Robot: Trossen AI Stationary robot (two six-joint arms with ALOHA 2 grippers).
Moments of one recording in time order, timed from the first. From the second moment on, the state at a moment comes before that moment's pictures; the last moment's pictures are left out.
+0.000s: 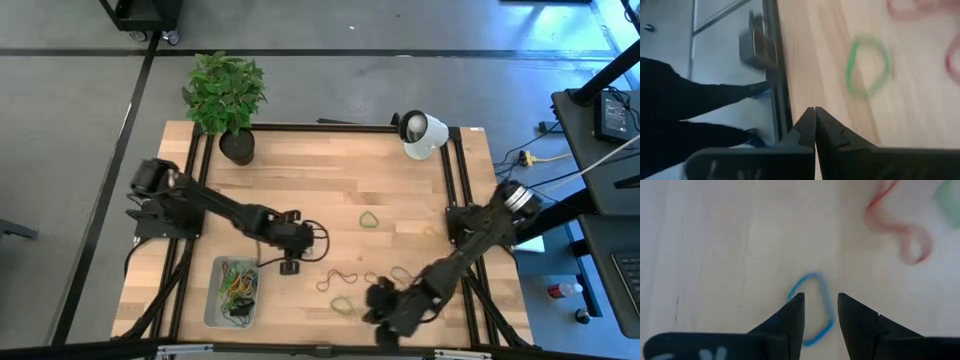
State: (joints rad) left arm -0.25 1.71 1.06 -0.41 -0.12 -0.29; right arm 0.79 1.74 1.06 -0.13 0.25 1.01
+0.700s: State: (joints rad) left arm -0.22 1.90 1.20 -0.65 -0.17 -0.39; right arm 0.83 1.54 0.77 0.09 0.24 0.99
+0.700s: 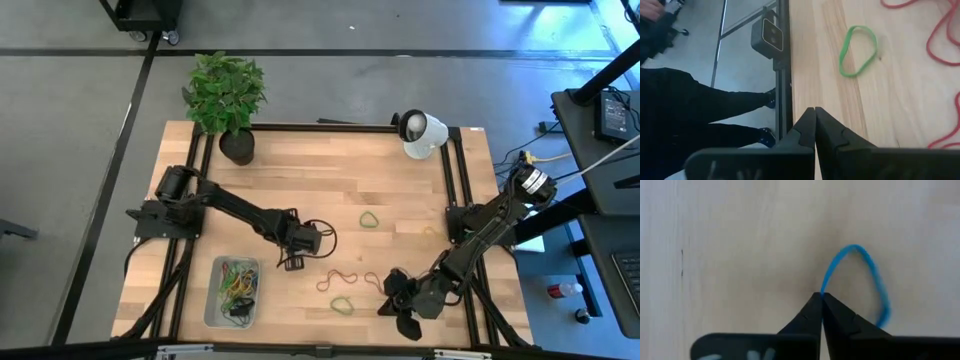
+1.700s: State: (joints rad) left arm -0.74 1.60 1.34 -1.30 -0.05 -1.46; right arm 0.74 1.54 0.77 0.07 0.25 0.86
